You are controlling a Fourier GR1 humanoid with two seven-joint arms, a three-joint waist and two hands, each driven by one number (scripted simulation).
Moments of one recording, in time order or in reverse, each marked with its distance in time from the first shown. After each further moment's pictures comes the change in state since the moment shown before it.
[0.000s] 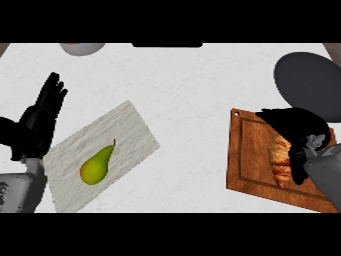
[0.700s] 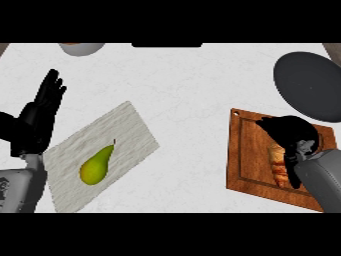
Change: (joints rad) left arm -0.028 -0.023 0.042 0.018 -0.036 -0.029 0.008; right arm 0.041 0.063 -0.006 0.090 0.189 0.008 -0.083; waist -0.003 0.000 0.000
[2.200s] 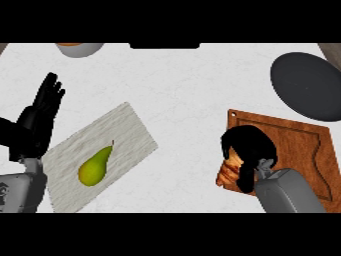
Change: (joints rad) left arm 0.027 -0.033 0.032 -0.027 -0.024 -0.028 0.004; right arm 0.113 0.323 -0.050 -0.071 0.122 -0.240 -0.047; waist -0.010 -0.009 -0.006
